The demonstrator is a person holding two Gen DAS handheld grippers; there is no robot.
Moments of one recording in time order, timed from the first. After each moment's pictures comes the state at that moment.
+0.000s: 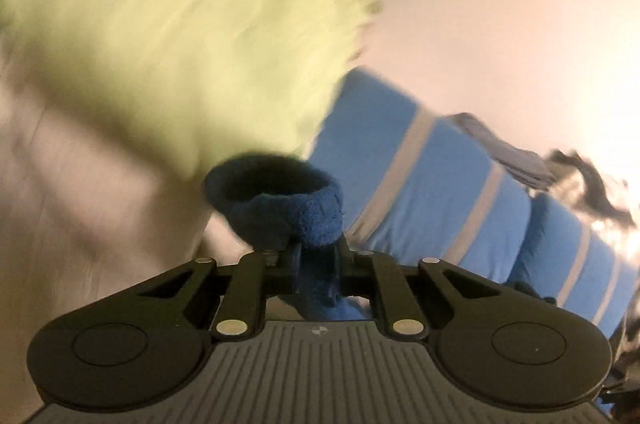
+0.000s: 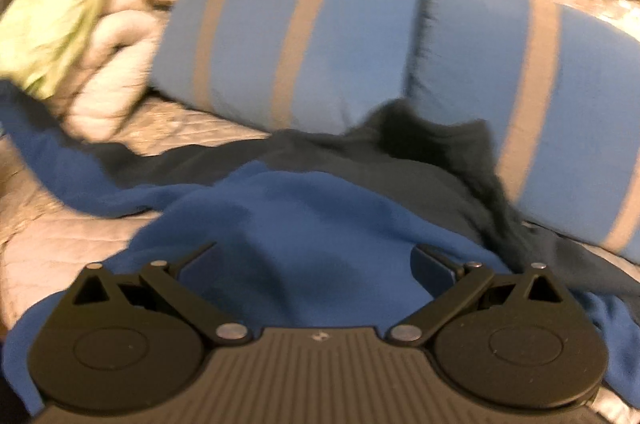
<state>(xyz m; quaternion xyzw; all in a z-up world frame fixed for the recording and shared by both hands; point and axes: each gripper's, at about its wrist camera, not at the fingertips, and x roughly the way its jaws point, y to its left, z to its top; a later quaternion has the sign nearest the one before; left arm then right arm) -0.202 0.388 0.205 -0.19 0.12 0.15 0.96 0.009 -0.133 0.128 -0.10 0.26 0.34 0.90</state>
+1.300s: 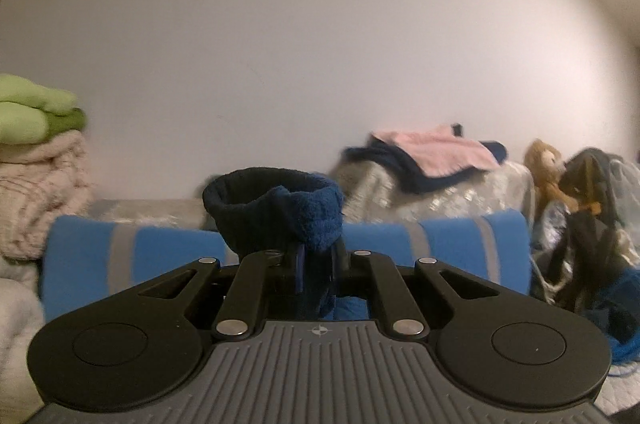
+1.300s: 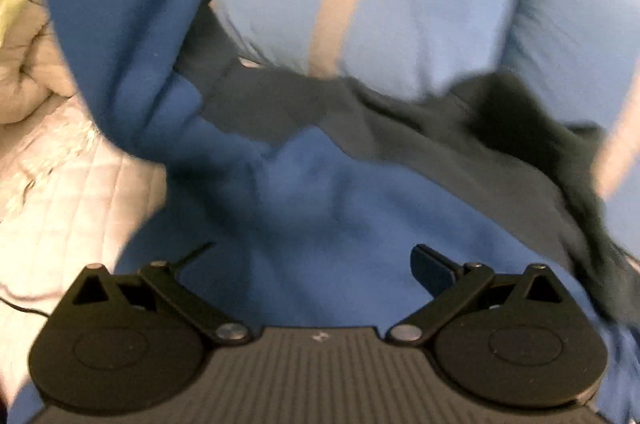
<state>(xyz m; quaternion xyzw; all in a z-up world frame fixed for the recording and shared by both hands) -0.035 0.096 0.332 0.01 0.07 -0.08 0.99 0.054 -0.028 0.113 -0.16 0.38 0.27 0.87</state>
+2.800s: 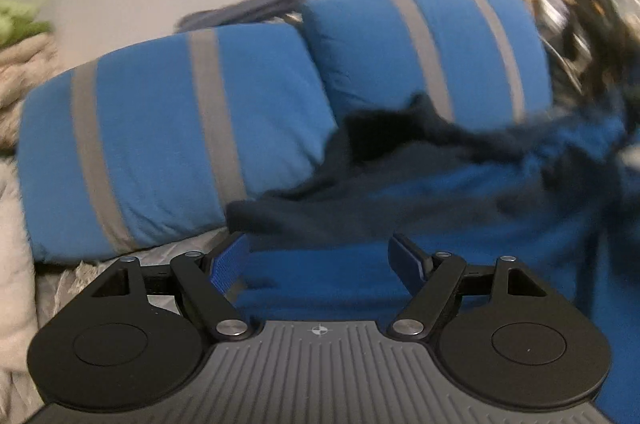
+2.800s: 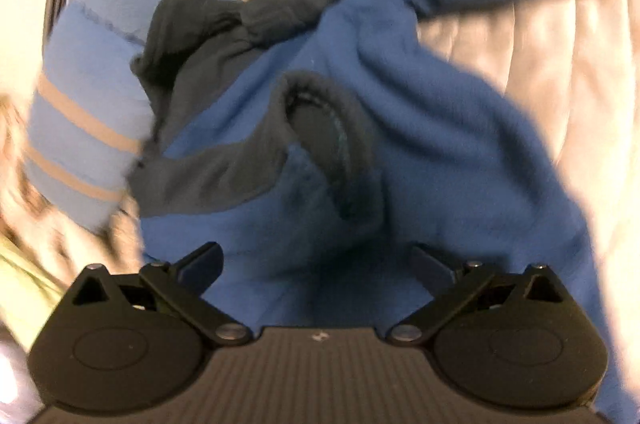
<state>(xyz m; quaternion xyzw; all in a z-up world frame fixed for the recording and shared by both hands) -0.043 0.100 0.094 0.18 0.23 -0.08 0.95 0.071 -0.341 0.033 0.41 0.56 0.14 0.71</state>
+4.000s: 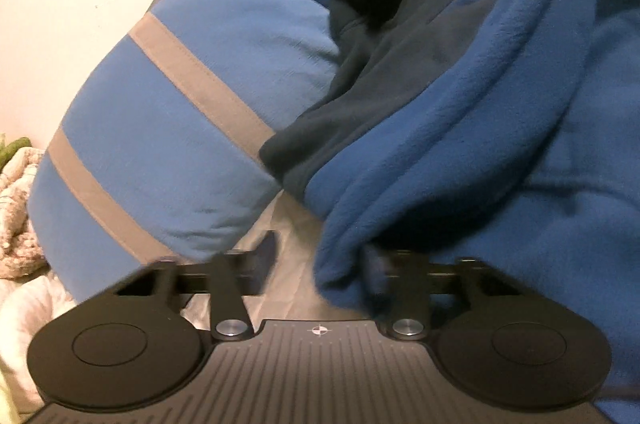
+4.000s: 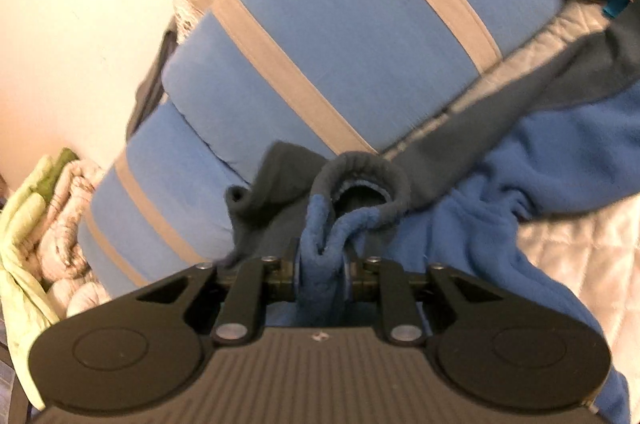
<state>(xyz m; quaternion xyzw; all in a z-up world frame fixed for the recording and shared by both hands) 0.015 0.113 0.013 0.44 0.25 0.00 0.86 0.100 -0.324 0.115 0.36 0.32 0.18 0.86</state>
